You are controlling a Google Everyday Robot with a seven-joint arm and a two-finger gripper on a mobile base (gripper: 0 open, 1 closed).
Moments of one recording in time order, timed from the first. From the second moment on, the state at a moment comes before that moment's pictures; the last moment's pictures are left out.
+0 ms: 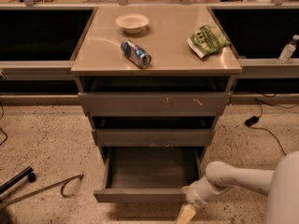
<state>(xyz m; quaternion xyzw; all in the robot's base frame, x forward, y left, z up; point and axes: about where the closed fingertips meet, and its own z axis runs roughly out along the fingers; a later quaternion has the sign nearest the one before) 0.409 -0.132 0.307 -0.51 0.80 0.30 0.09</state>
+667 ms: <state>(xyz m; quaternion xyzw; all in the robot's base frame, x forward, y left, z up) 0.390 -0.070 0.242 -0.55 0.76 0.35 0.07</state>
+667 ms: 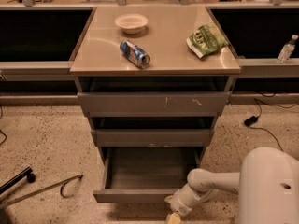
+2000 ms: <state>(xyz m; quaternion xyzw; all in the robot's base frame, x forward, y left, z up) 0.430 -0.045 0.204 -0.58 0.74 0.32 0.09</state>
